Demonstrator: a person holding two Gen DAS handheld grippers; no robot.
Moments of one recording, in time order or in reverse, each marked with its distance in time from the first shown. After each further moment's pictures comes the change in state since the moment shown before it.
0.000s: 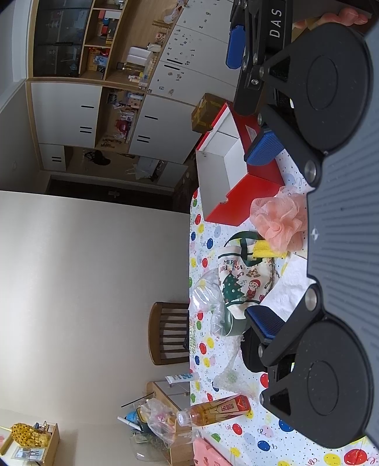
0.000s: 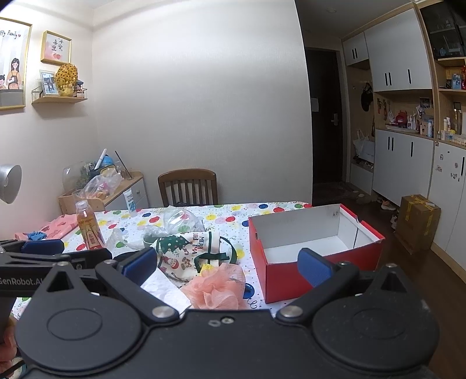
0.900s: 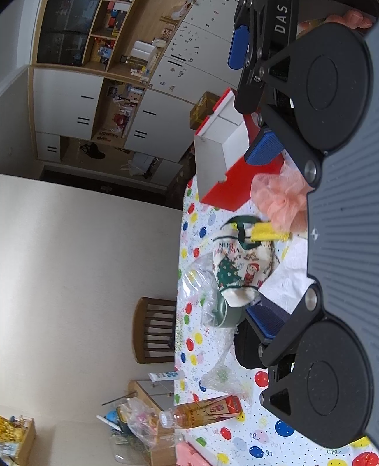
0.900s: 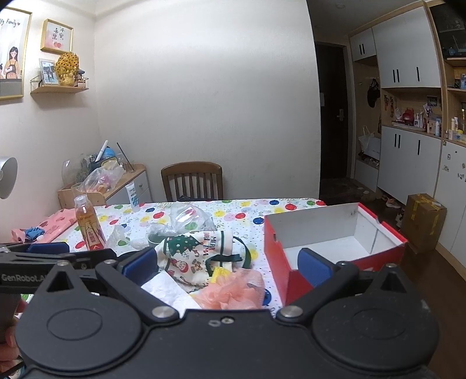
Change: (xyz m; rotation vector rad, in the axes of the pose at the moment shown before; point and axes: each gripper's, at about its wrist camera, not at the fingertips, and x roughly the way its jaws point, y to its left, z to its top) left arm 0.046 0.062 0.009 -0.068 0.053 -0.022; right arm 0.049 0.032 0.006 -0.018 0.028 0.007
